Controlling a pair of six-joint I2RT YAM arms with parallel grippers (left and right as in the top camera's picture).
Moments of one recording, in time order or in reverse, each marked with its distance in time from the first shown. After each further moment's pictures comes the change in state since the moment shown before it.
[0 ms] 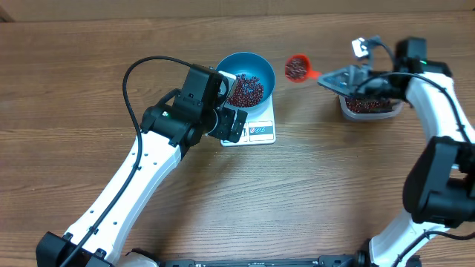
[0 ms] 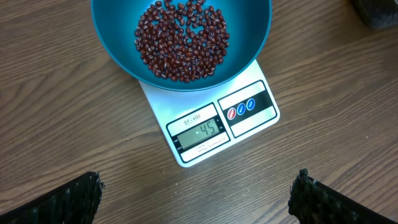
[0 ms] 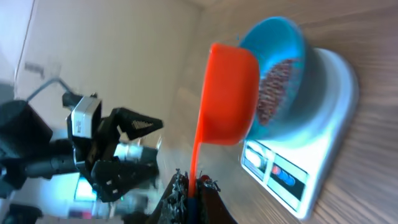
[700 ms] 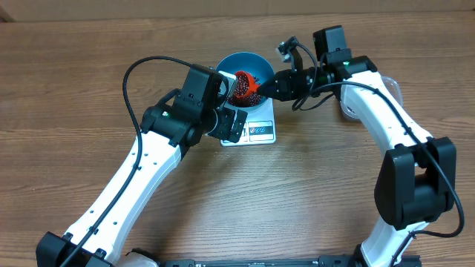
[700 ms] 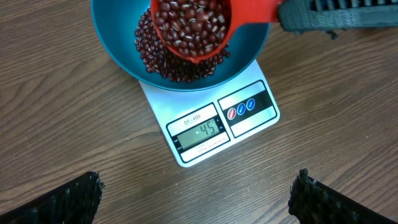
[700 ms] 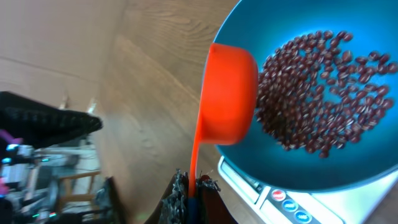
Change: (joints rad) left arm 0.000 0.000 0.000 0.000 0.000 0.000; right arm 0.357 0.000 0.034 0.178 0.447 0.211
